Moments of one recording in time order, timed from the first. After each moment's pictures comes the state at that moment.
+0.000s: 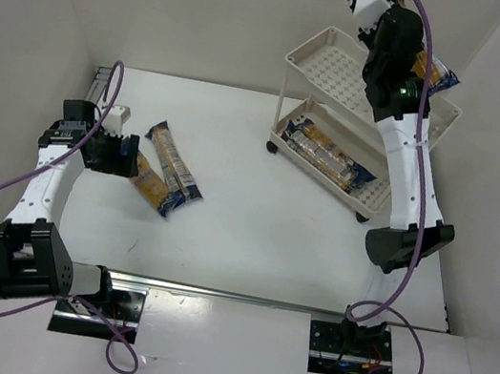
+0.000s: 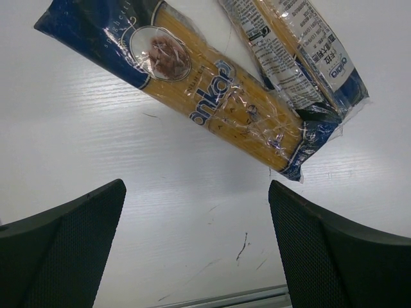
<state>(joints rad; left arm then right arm) 0.25 1.29 1.04 -0.74 0.29 0.20 0.35 1.88 2.40 -0.52 0.59 -0.92</state>
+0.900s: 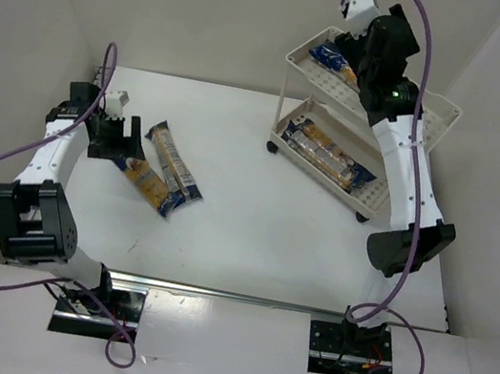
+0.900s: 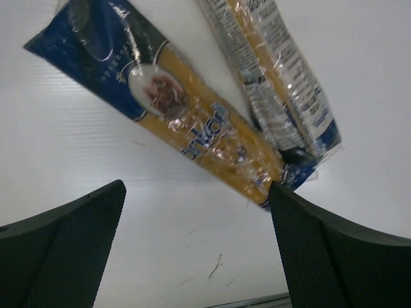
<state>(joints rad) 0.25 1.45 1.19 -0.76 0.30 0.08 0.31 1.89 2.27 -0.53 0.46 -0.77</state>
